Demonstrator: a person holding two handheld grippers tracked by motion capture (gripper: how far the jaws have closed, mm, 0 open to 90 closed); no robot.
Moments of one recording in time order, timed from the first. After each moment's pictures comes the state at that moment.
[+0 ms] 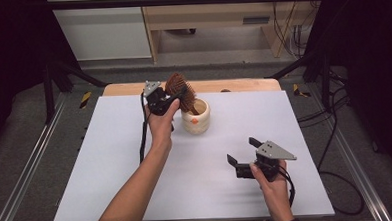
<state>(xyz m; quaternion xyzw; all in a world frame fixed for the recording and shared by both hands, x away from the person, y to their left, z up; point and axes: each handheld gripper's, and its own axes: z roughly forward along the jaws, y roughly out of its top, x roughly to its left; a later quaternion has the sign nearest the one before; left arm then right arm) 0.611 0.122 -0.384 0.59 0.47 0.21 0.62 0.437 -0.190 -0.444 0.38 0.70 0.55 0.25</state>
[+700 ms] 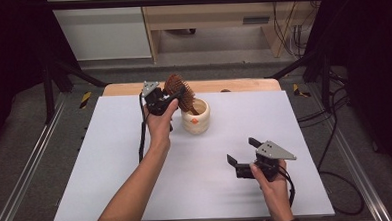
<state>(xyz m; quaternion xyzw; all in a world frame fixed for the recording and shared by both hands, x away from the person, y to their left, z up) 0.614 0.127 -0.387 0.59 0.48 0.21 0.62 0.438 -0.190 -0.445 0.38 0.70 0.55 0.25</state>
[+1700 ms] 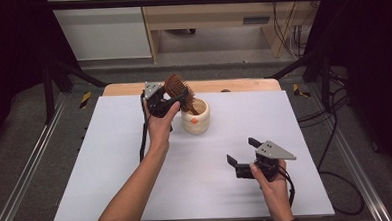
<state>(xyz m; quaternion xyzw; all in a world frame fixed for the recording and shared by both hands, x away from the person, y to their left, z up) 0.610 0.123 -0.388 0.59 0.47 0.25 0.61 0.438 -0.190 -0.445 0.38 0.70 0.55 0.25</state>
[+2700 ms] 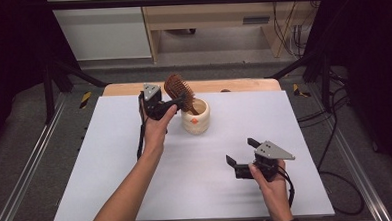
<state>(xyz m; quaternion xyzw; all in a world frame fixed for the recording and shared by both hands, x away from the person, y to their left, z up) 0.604 0.130 -0.387 0.62 0.47 0.28 0.57 0.438 -0.188 -0.445 0.37 0.71 0.55 0.25</state>
